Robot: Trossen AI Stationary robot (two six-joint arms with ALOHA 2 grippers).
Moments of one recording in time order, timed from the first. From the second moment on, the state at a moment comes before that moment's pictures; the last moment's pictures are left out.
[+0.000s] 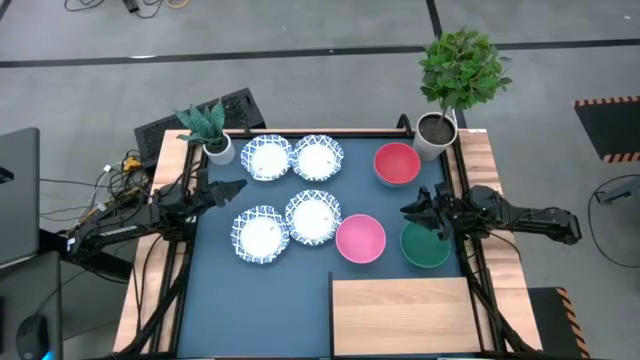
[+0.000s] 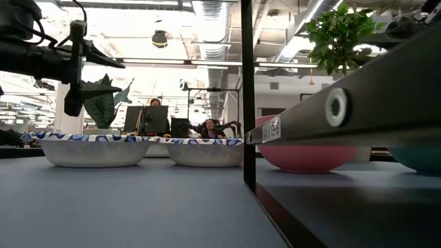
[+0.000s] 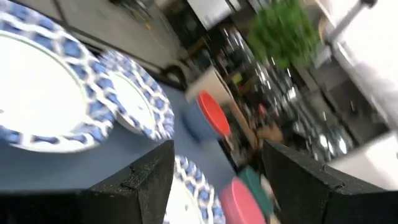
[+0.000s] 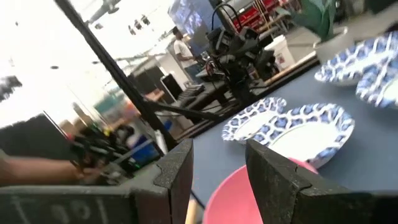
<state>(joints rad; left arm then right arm) 0.29 0.03 0.01 0.07 -0.25 -0.97 -0.11 0.01 0.01 0.11 -0.19 0.64</state>
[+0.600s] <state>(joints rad) 0.28 0.03 0.01 0.34 -0.32 -1.17 -0.12 0.01 0.01 0.11 -0.05 0.94</state>
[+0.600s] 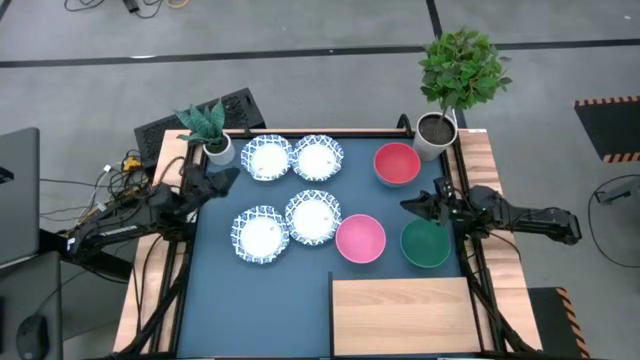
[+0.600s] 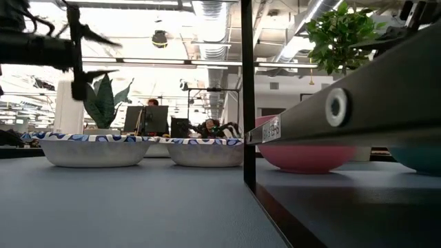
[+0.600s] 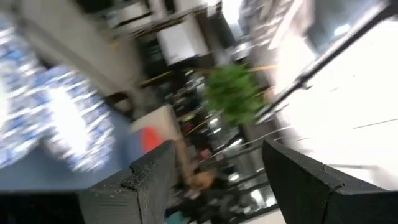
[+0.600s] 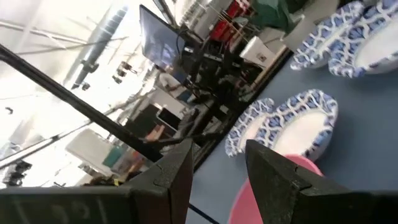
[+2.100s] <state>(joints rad) 0.28 0.79 0.86 -0.26 -0.12 -0.66 -0.15 1.17 0.98 -0.24 0.25 -0.20</state>
